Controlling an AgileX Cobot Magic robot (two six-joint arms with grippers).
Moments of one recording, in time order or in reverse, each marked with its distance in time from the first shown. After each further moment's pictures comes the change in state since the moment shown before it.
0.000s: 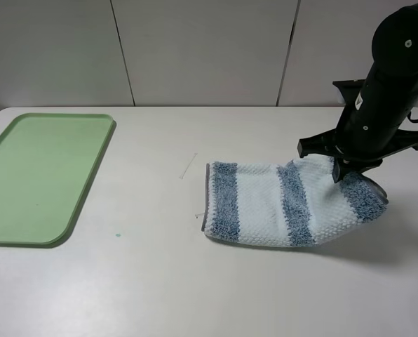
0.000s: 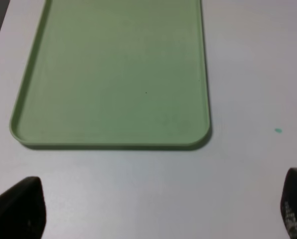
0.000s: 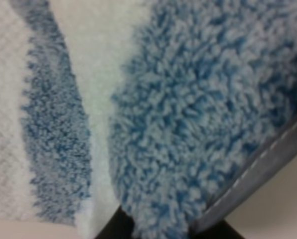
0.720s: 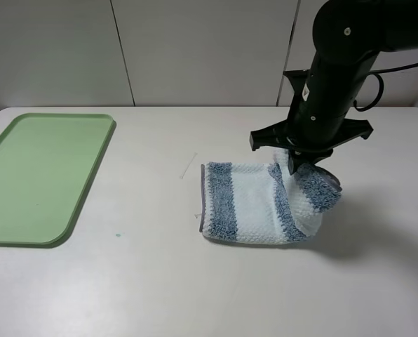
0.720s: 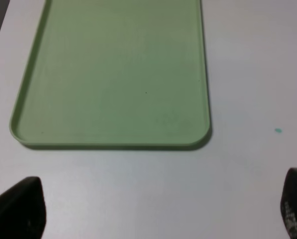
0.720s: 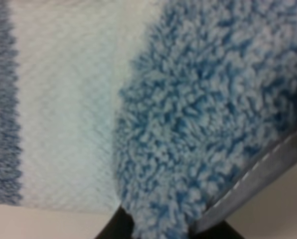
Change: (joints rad) left arm 0.000 0.000 0.000 0.000 0.000 0.000; right arm 0.184 0.095 -0.159 0.027 0.039 0.062
